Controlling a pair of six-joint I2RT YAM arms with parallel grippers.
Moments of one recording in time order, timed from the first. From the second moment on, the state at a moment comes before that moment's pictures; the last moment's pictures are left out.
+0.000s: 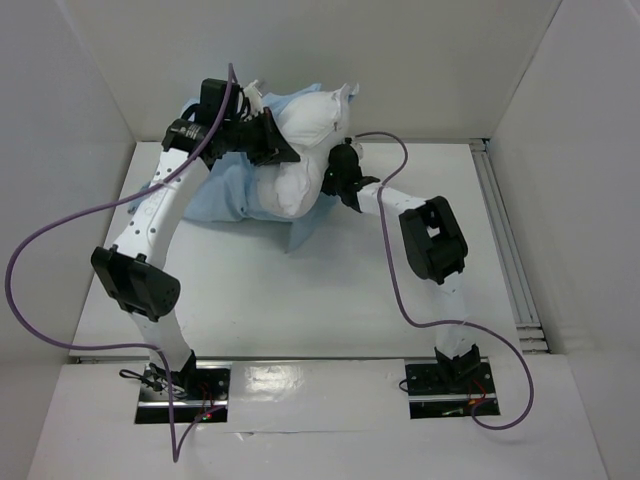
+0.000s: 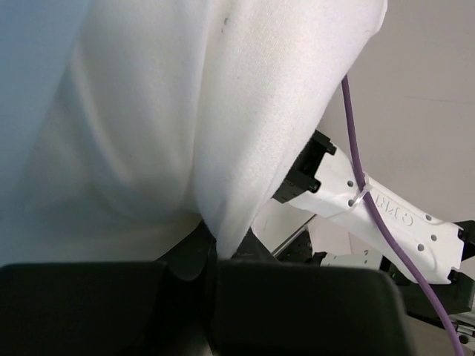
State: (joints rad) left arm -0.31 1.79 2.06 -0.86 0.53 -0.58; right arm 0.49 2.21 1.64 0.10 0.03 0.92
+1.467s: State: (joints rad) left arm -0.38 1.90 1.81 -0.80 0.25 -0.56; right arm 0.15 1.32 0.89 -0.26 -0.33 0.61
